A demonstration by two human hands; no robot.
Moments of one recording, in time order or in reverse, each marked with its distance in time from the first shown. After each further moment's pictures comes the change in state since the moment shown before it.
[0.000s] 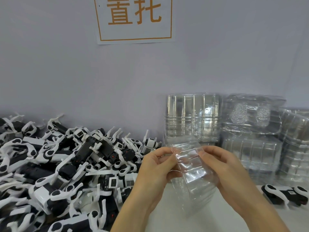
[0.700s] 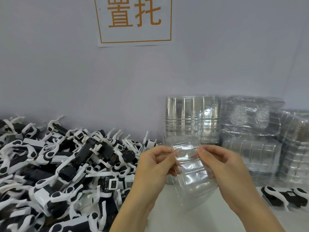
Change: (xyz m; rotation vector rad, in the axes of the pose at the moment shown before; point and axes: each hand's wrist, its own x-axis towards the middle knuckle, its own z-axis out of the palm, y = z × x) left_hand 0.001 0.006 -0.002 0.148 0.110 0.085; right_hand 0.000 -0.001 0.004 -0.060 0.130 -0.112
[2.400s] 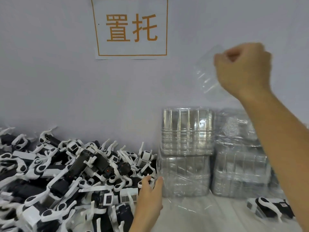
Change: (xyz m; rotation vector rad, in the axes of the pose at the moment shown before) left_hand 0.012 -0.061 -0.012 0.493 0.237 -0.388; right_hand 0.106 -0.188 0.010 -0.702 0.525 -0.553
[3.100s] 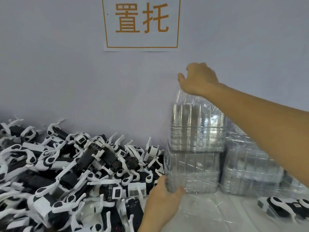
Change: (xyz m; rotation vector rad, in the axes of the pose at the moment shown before) left_hand -0.006 -0.004 -0.008 0.203 -0.180 0.159; right_hand 0.015 -0.001 0.122 -0.463 -0.497 -0.224
